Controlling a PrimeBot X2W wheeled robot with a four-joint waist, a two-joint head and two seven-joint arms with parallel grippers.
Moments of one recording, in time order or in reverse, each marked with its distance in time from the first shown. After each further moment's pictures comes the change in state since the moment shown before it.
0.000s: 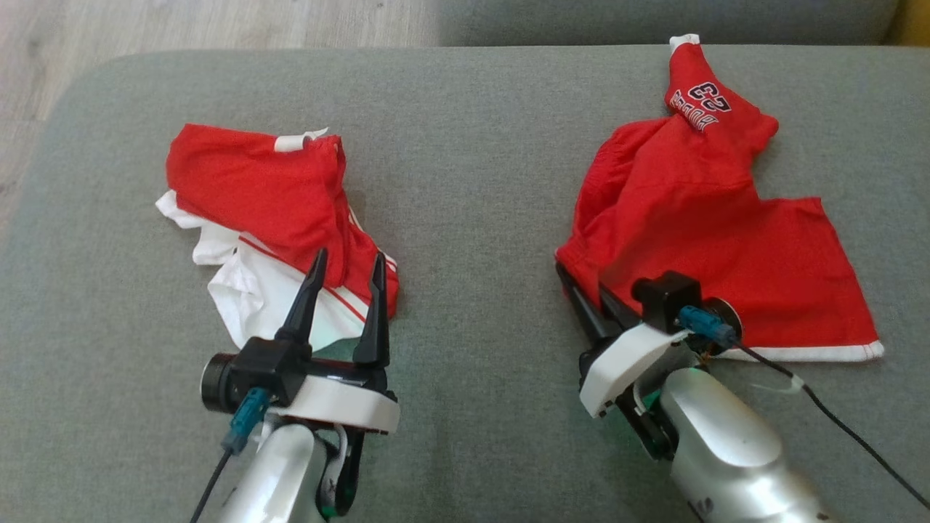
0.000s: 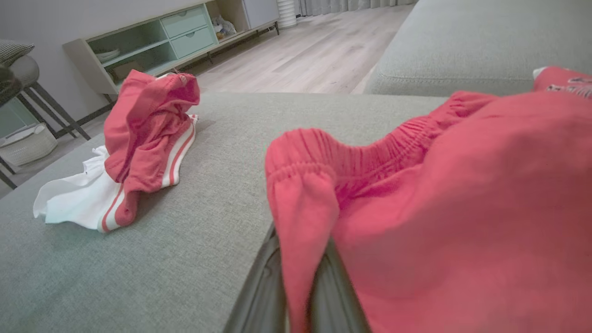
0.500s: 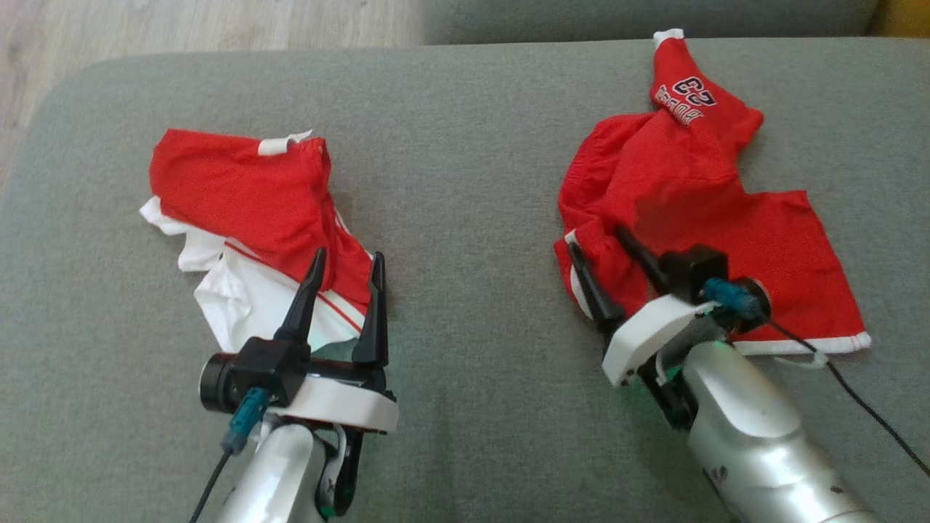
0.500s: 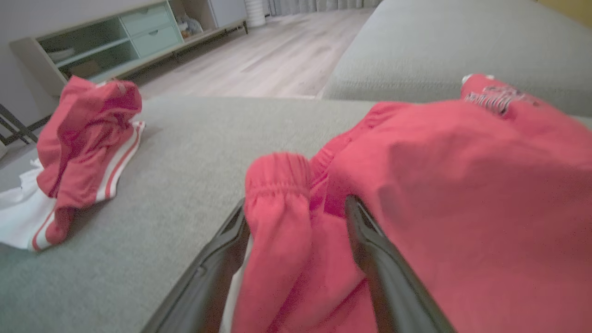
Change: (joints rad) left arm 0.000 0.000 0.004 0.001 0.004 0.000 0.000; right arm -0.067 -0.009 -0.074 0.099 -0.025 0.000 0.000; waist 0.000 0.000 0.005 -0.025
